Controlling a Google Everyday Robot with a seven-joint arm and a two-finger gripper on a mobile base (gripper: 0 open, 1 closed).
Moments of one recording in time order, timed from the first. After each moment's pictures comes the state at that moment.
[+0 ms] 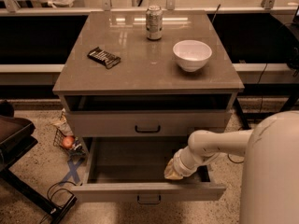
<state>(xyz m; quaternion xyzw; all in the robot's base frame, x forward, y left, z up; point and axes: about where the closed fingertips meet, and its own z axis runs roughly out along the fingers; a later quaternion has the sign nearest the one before) 0.505 -0.090 0.425 -0.68 0.69 0.15 0.17</state>
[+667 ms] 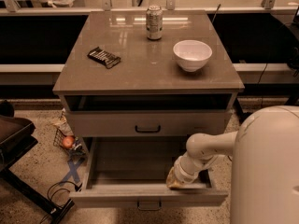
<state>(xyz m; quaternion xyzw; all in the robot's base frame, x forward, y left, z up) 0.465 -0.098 0.407 -0.69 0.69 0.18 0.11</state>
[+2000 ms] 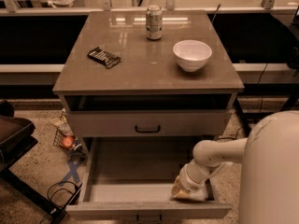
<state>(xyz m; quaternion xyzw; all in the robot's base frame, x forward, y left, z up) 0.434 -0.113 0.401 -0.67 0.71 0.20 0.09</state>
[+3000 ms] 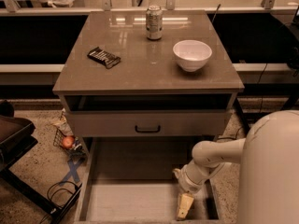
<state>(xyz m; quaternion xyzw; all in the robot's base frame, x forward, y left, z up) 0.431 -0.111 0.399 -0.67 0.70 0.21 0.09</state>
